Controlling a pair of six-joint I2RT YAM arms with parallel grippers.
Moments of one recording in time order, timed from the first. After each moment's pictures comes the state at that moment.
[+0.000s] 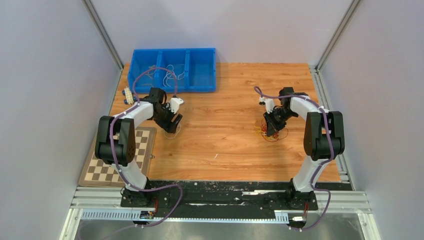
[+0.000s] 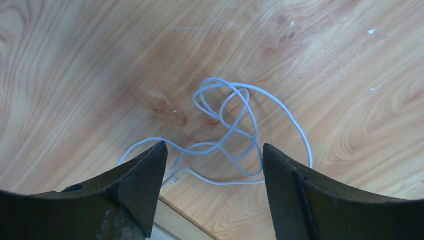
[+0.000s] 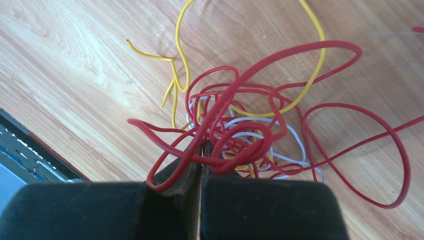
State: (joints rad) left arm -0.12 1.72 1.08 -0.59 0.30 0.53; right arm 0.03 1.83 1.21 -0.89 -0.46 -0.58
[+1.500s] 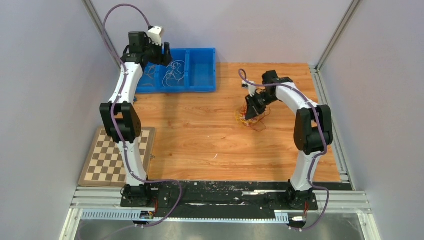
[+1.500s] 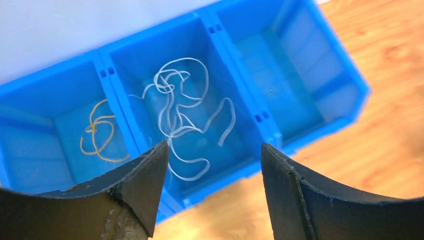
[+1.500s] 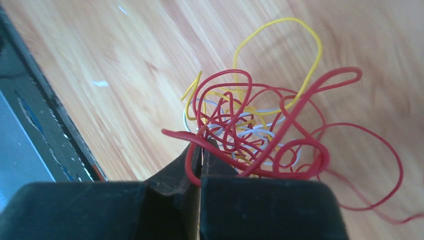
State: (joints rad) left arm -0.01 2.15 2.11 -0.46 0.40 0.16; right arm 0.16 1.94 1.48 -0.92 -0.68 -0.51
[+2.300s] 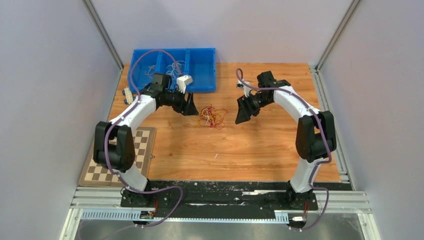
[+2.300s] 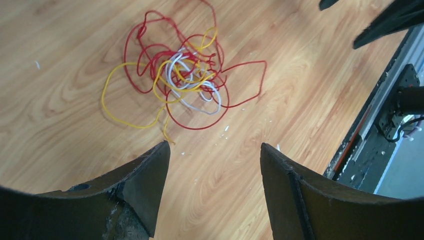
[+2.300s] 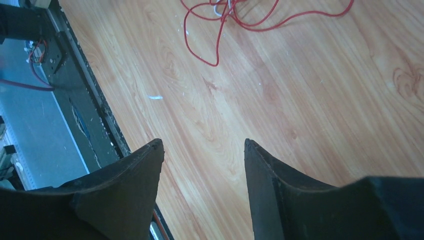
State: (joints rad) left arm -0.22 1.62 1.24 -0.49 0.74 0.13; right arm 0.27 1.84 1.46 -0.88 -0.79 -0.39
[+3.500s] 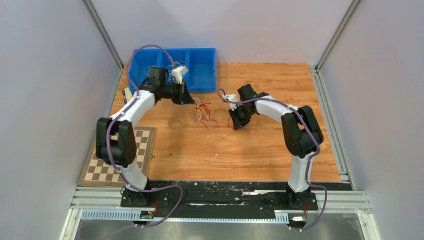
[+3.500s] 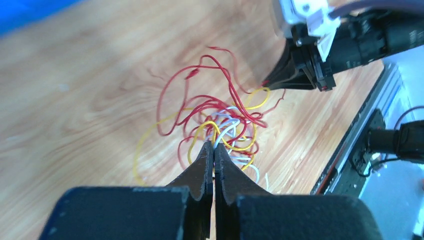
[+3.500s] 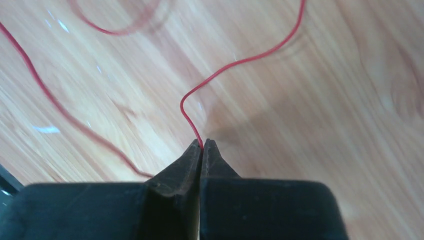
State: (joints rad) left arm -0.21 1.77 1.33 -0.40 0.76 -0.05; right arm 0.44 1.99 1.38 -0.60 -0.43 -0.27
